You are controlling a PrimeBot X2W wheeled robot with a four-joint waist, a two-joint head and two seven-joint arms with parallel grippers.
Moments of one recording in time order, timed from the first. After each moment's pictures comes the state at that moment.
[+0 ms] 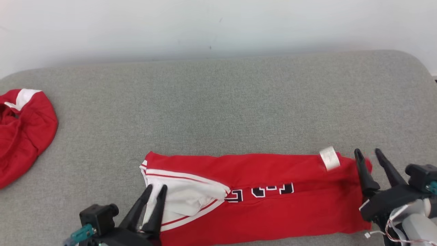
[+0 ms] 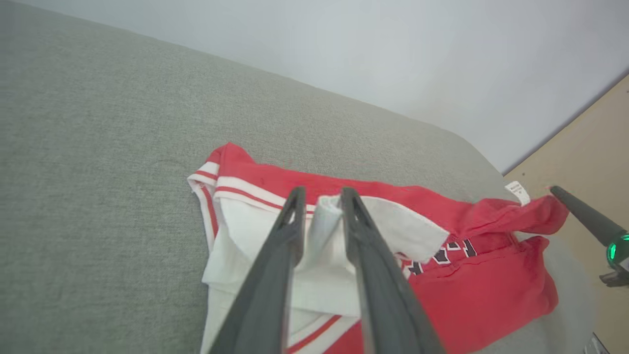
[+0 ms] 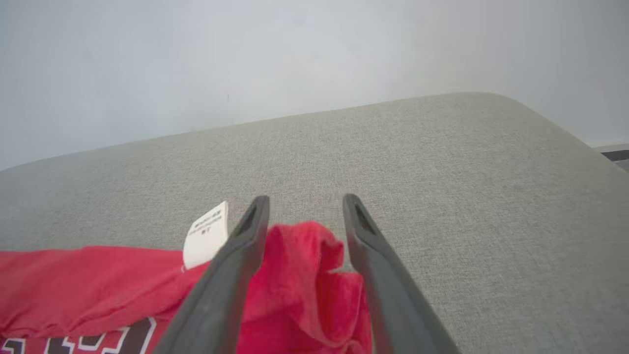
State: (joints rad) left arm -0.22 0.37 -0.59 0.17 -0.85 0.07 -0.26; right arm -0.36 -0.41 0.30 0.60 0.63 0.13 -0.26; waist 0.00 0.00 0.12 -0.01
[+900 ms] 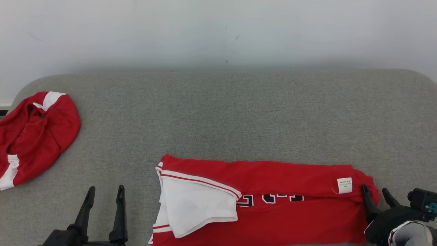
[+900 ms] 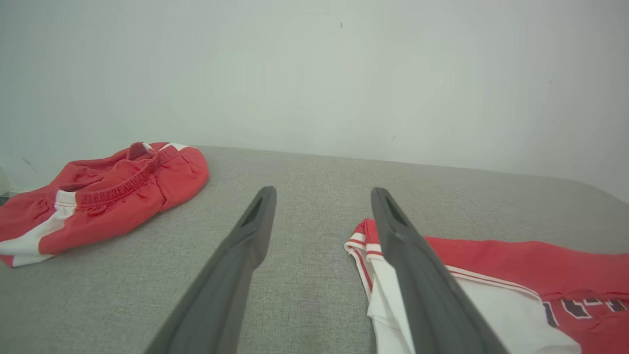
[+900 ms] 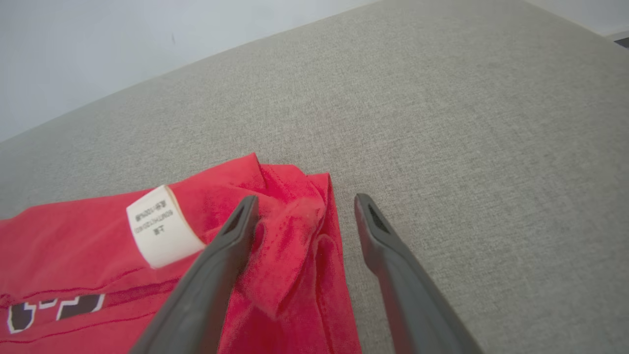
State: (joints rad) left arm 0.02 0.12 -0.03 0.06 -0.23 -0.04 -0.26; right arm -0.34 -0.37 0.28 0.81 0.76 0.13 -0.21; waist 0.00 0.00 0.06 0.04
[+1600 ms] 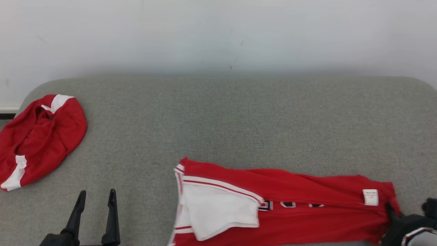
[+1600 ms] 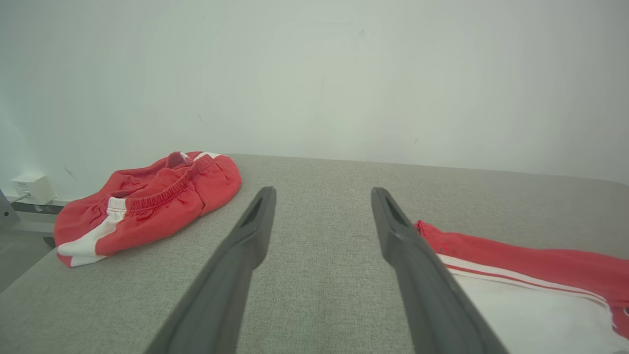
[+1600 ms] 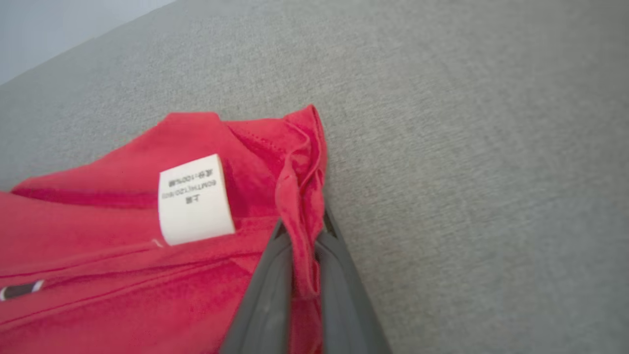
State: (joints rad) left arm 0.03 0.06 0.08 0.08 -0.11 -0.11 -0.26; right arm -0.39 -0.41 0.39 1.03 0.88 0.13 -0.19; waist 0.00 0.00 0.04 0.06
